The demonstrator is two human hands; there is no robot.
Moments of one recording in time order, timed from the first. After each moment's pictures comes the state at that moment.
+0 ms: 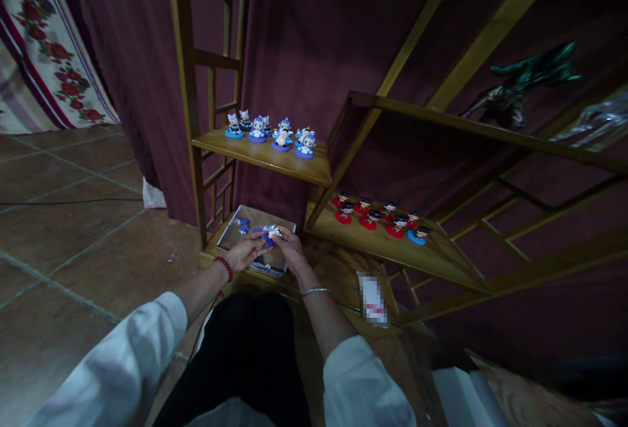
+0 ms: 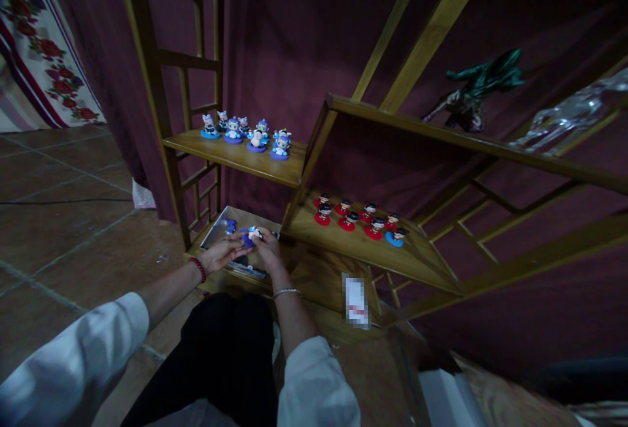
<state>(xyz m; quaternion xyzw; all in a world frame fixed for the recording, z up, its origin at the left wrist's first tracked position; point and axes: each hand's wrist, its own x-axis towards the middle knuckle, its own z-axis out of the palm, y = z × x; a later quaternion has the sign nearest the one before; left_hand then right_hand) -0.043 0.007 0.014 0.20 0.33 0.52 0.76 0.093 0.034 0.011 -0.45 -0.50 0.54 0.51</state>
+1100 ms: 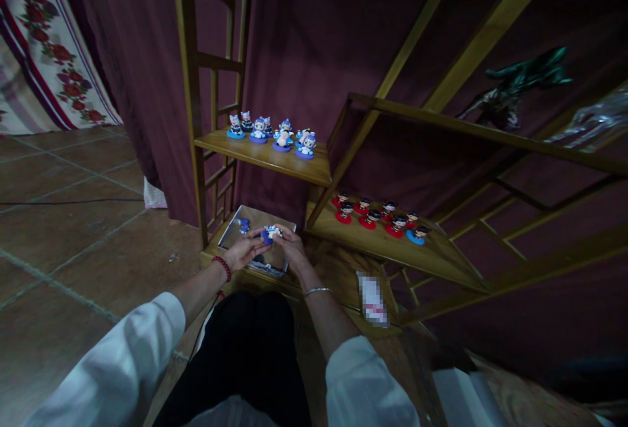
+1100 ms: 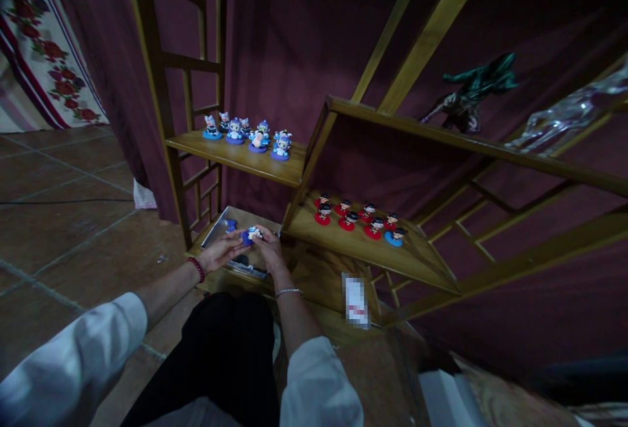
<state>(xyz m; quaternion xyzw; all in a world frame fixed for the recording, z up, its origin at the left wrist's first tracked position) -0.050 0.002 0.016 0.20 0.32 0.54 0.75 0.094 0.027 0.020 -0.46 -0.49 0.53 0.51</state>
